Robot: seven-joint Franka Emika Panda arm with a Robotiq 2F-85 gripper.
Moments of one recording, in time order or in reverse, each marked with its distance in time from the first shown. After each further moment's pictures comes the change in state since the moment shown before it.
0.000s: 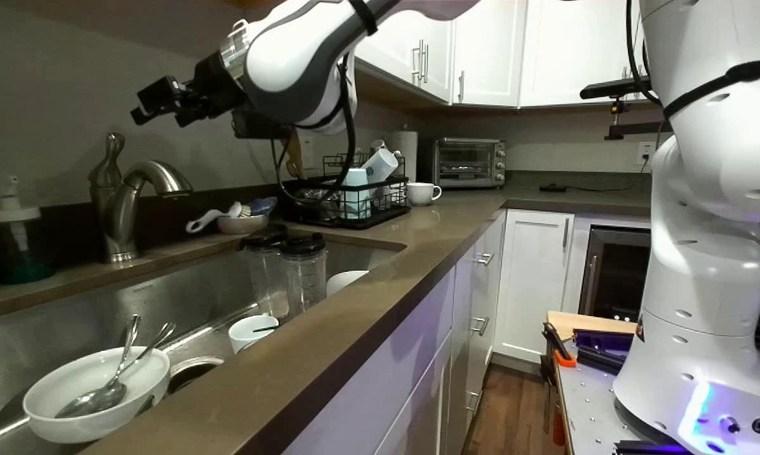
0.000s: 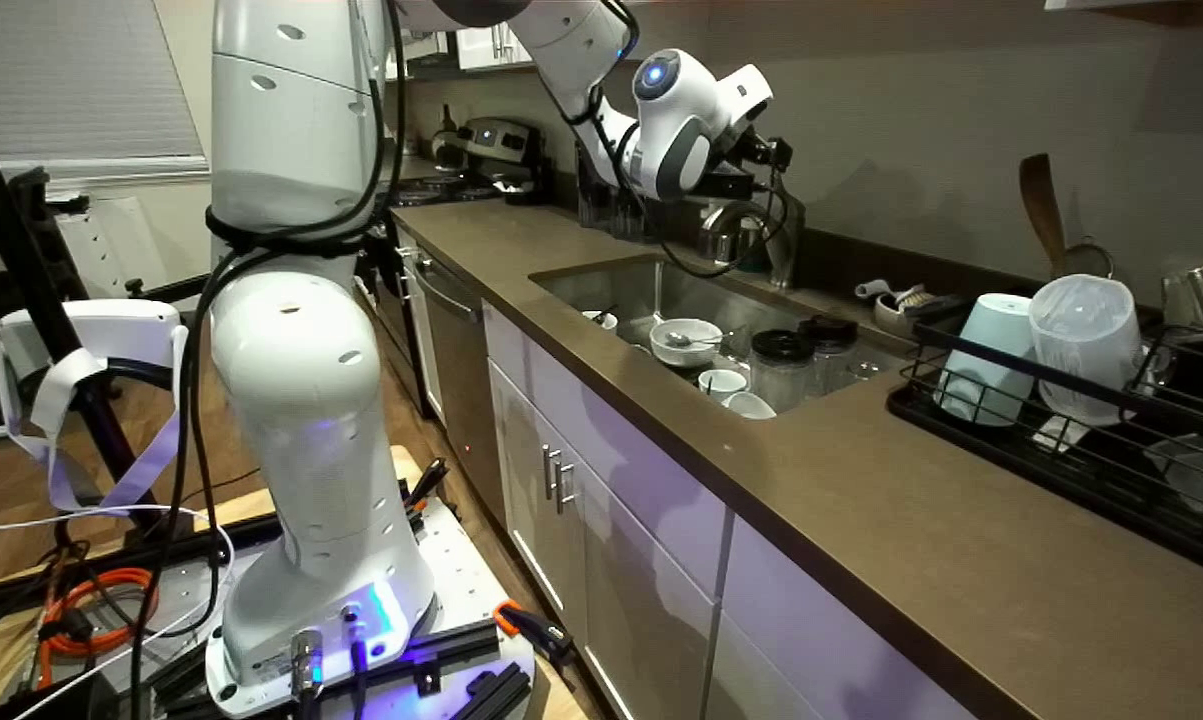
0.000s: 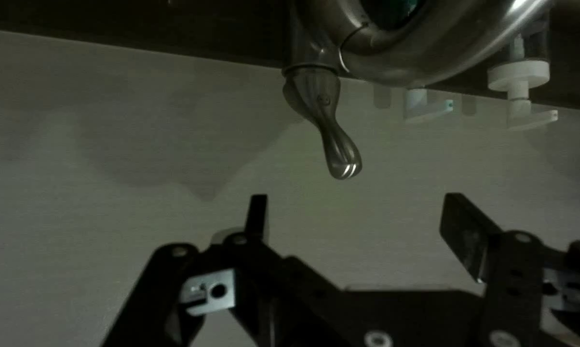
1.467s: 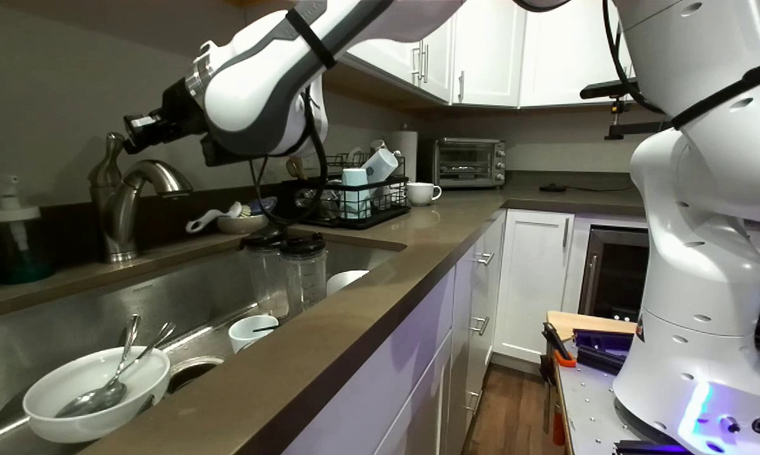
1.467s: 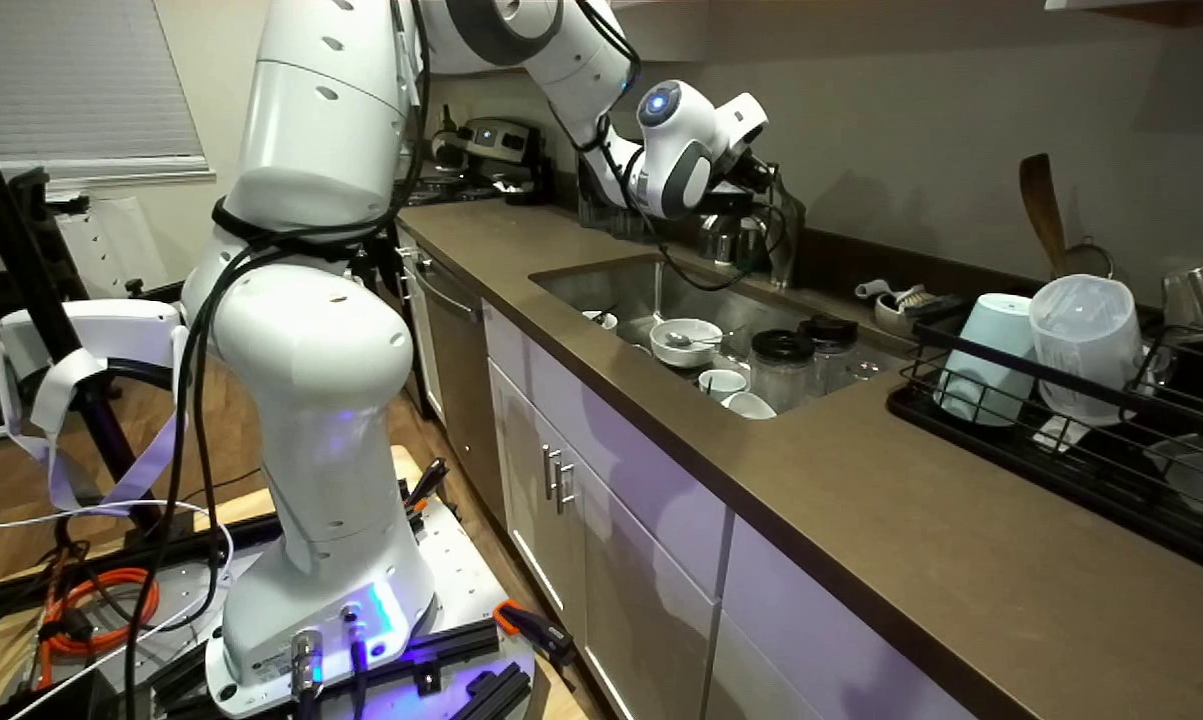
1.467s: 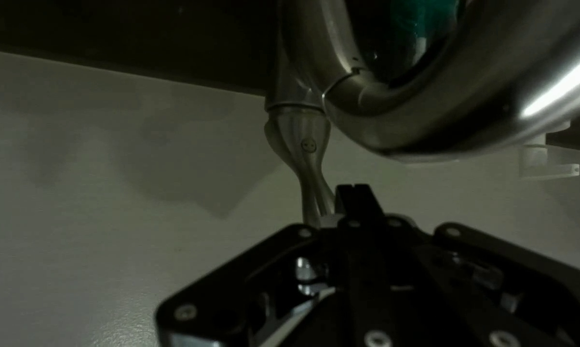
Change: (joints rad) arm 0.305 0.150 -0.299 0.146 0.046 -0.012 0.002
